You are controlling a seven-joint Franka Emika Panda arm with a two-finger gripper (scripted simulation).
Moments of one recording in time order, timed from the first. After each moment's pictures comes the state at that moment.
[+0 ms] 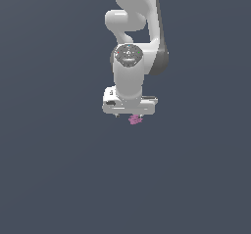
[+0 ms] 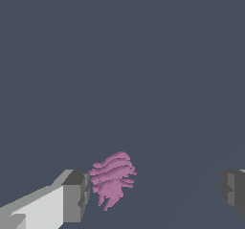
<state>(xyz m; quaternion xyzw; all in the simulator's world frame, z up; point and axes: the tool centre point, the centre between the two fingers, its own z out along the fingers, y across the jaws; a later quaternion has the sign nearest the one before) -0.013 0.014 0.161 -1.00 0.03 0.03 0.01</state>
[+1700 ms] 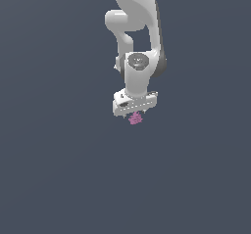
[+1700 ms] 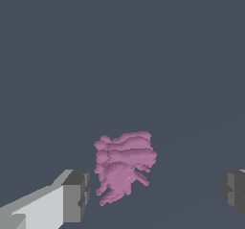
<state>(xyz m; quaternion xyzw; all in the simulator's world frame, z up) -0.064 0.042 0.106 -0.99 -0.15 0.00 0.00</state>
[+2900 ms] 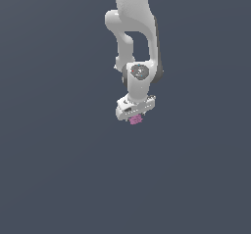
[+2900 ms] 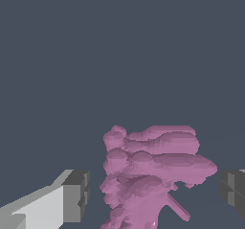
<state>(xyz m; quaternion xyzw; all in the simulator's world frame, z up) -0.086 0.052 0.050 -0.98 -0.21 0.00 0.00</state>
